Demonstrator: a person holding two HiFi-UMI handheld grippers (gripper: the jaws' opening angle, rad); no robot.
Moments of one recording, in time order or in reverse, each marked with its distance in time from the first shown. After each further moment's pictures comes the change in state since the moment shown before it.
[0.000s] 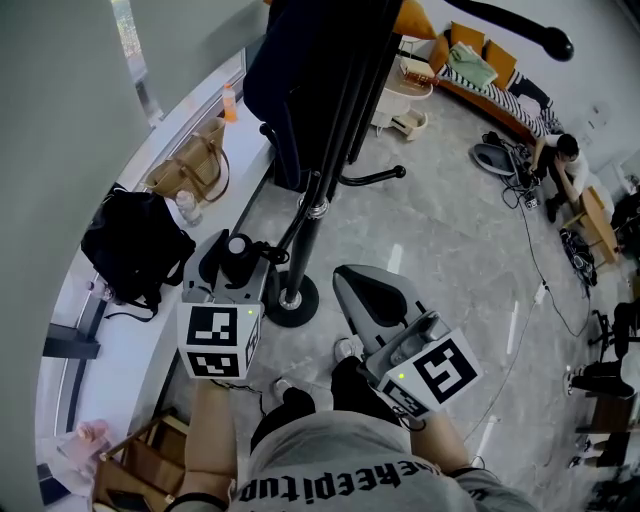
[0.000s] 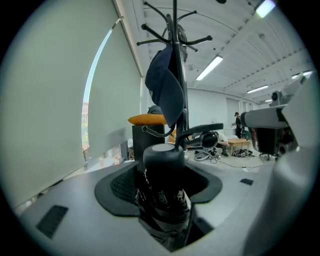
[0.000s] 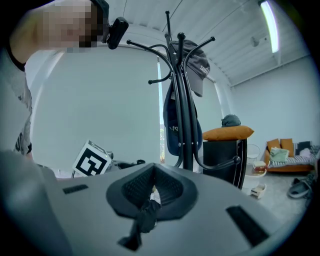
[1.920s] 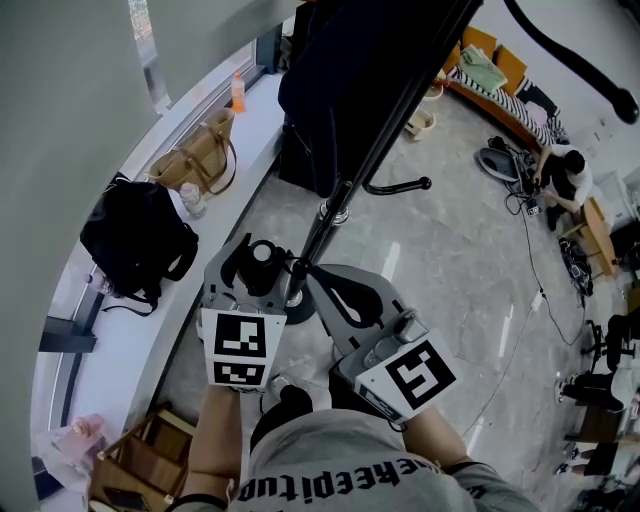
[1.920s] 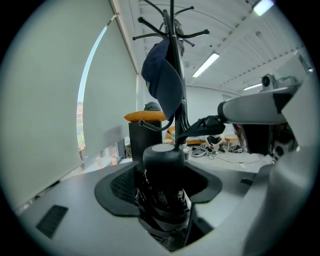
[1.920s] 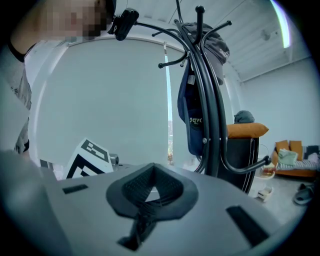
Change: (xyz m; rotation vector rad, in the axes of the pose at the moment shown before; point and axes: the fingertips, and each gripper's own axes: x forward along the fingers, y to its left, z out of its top) left arm 0.014 -0.004 -0.013 0.033 0.029 -0.040; right arm 0.059 0.030 -0.006 -0.033 0.051 0.073
